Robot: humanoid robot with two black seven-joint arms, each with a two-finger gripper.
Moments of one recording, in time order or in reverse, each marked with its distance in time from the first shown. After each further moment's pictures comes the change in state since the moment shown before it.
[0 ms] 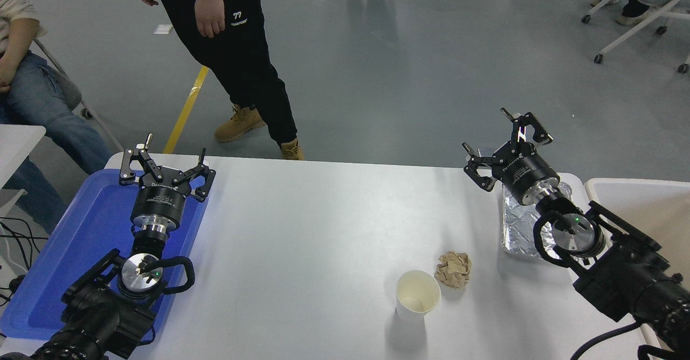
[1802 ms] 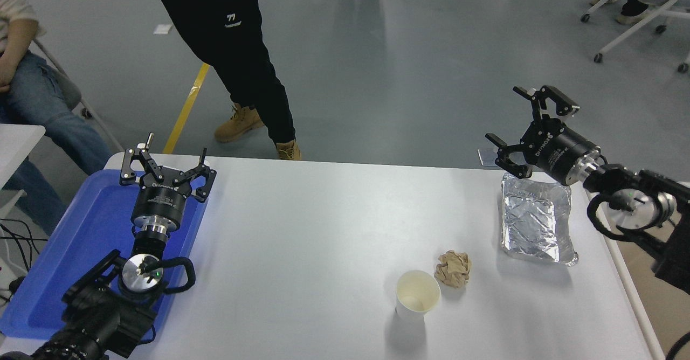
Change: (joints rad) left arm 0.000 -0.001 0.001 -0.002 0.001 0.000 0.003; right arm 0.260 -0.379 -0.501 0.254 -0.003 -0.032 0.000
